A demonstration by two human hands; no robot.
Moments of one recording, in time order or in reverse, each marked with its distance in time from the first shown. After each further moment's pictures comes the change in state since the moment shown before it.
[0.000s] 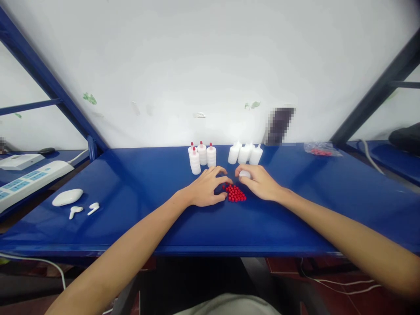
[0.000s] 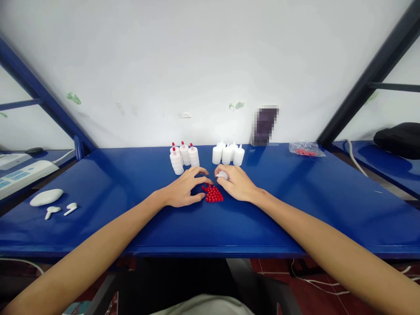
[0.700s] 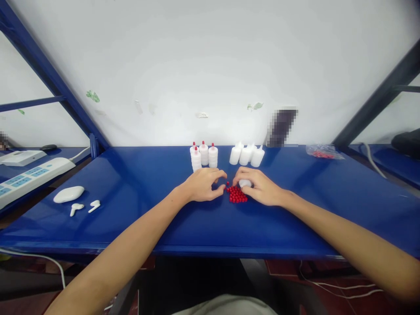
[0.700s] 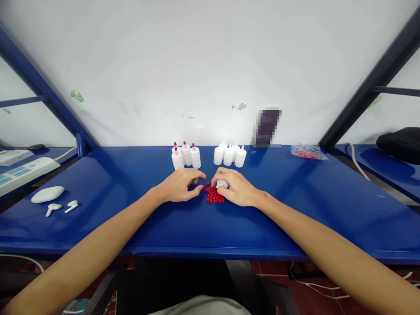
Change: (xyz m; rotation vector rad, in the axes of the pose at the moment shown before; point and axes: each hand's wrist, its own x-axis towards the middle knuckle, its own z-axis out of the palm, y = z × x) left_hand 0.000 -0.006 -0.007 0.057 0.120 -0.015; right_hand -0.004 -0.006 -0.004 0.061 -0.173 -0.162
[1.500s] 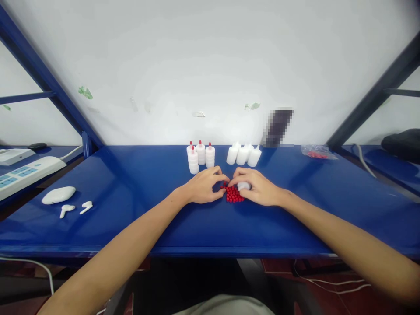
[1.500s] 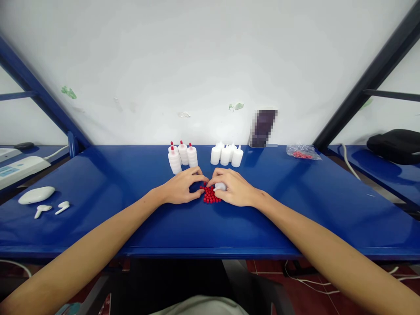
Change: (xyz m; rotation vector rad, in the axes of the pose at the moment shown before) left_hand 0.005 0.004 0.008 -0.072 -0.093 -0.013; right_hand -0.003 0.005 -0.002 -0.090 -0.048 -0.052
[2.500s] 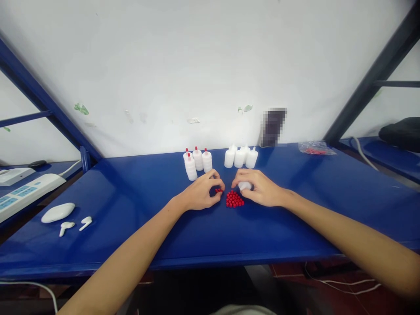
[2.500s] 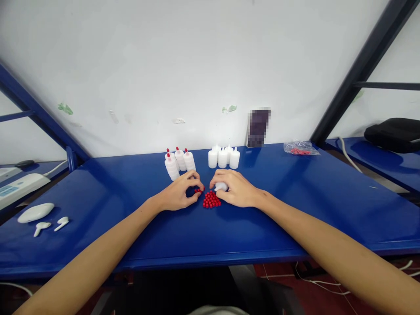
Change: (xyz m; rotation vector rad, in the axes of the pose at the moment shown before) left_hand -0.002 0.002 -0.005 -0.121 0.040 0.000; right_hand -0.002 0.002 -0.003 0.029 0.105 0.003
